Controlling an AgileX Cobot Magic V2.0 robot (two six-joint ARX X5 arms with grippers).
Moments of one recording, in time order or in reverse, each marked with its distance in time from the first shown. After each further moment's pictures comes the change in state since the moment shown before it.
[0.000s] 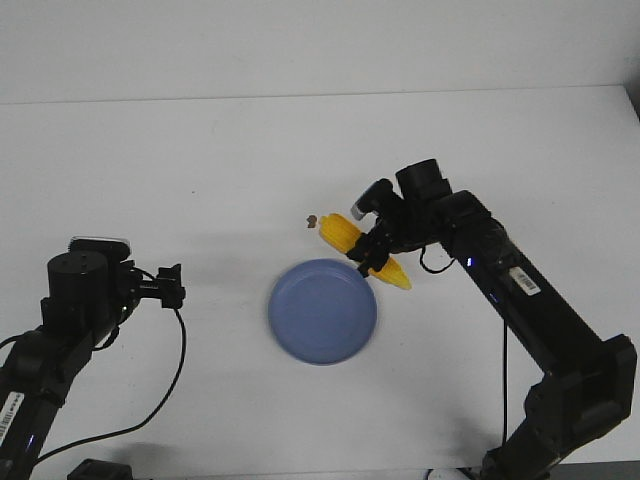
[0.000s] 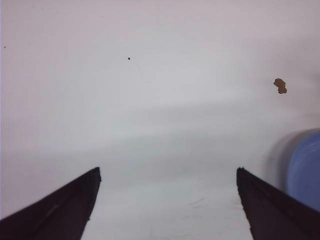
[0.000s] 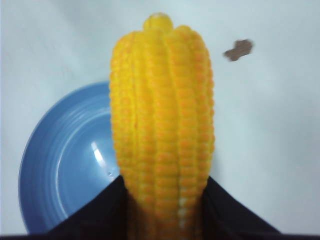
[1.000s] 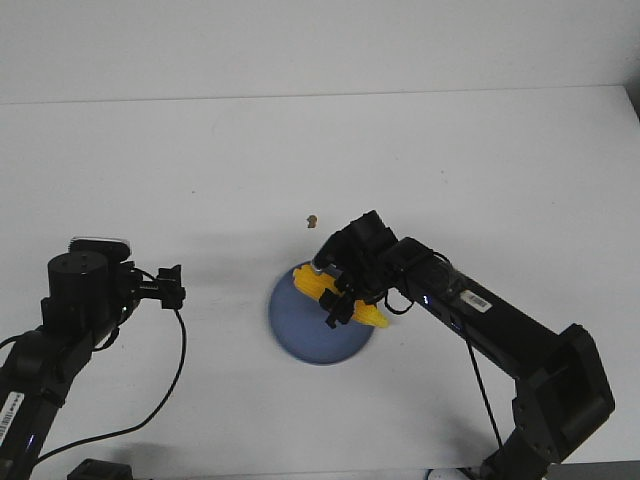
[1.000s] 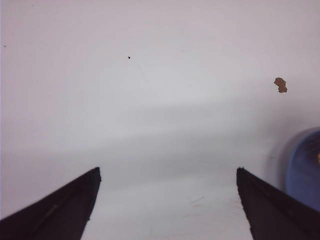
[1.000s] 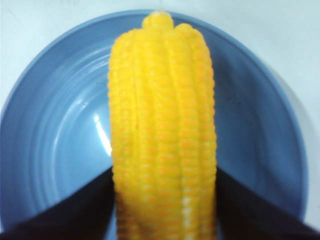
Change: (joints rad) left arm 0.000 0.000 0.000 -0.008 0.000 0.000; right arm 0.190 0.011 -0.239 0.192 0.153 0.083
